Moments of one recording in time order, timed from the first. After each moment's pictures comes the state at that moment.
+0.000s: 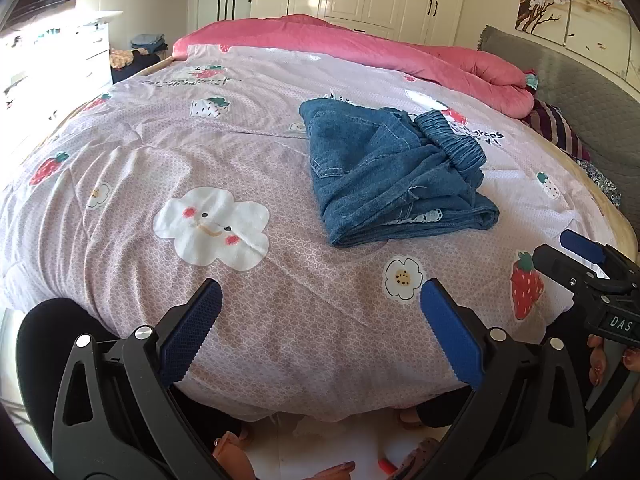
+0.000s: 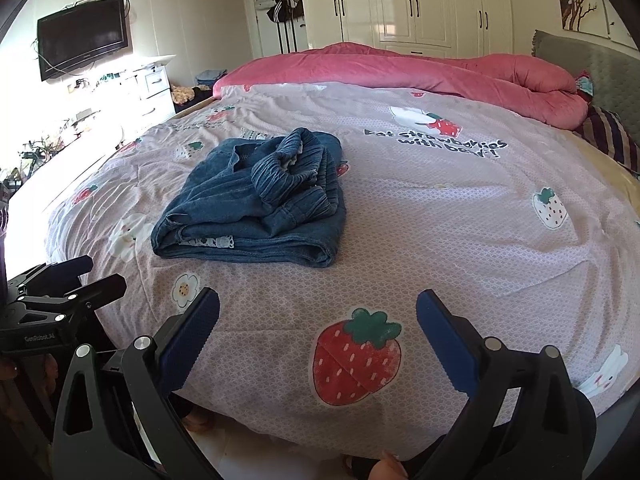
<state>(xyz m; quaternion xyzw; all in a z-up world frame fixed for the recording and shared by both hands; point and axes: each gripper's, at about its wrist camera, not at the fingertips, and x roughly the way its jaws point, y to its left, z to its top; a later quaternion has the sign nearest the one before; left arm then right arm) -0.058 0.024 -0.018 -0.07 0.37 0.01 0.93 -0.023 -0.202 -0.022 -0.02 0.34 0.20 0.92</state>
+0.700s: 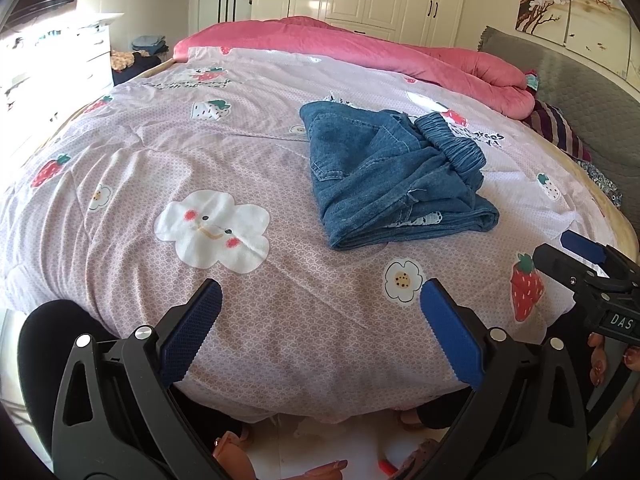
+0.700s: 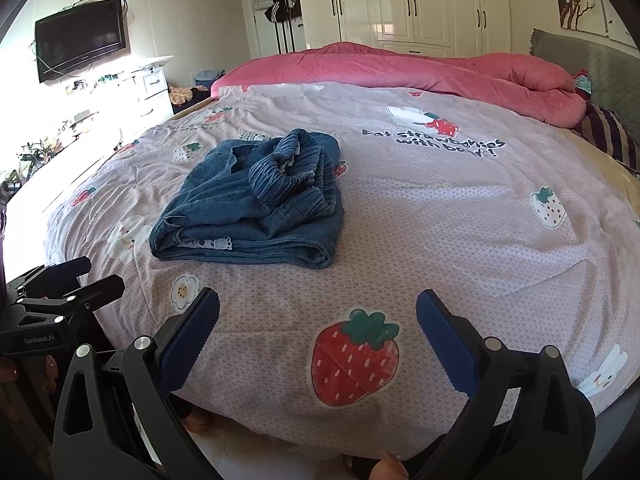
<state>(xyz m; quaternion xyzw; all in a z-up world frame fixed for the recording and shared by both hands) -0.059 0.022 -0.017 -0.07 0.37 0.02 0.93 -0.024 -0.204 -0.022 -0.01 0.34 0.20 0.92</state>
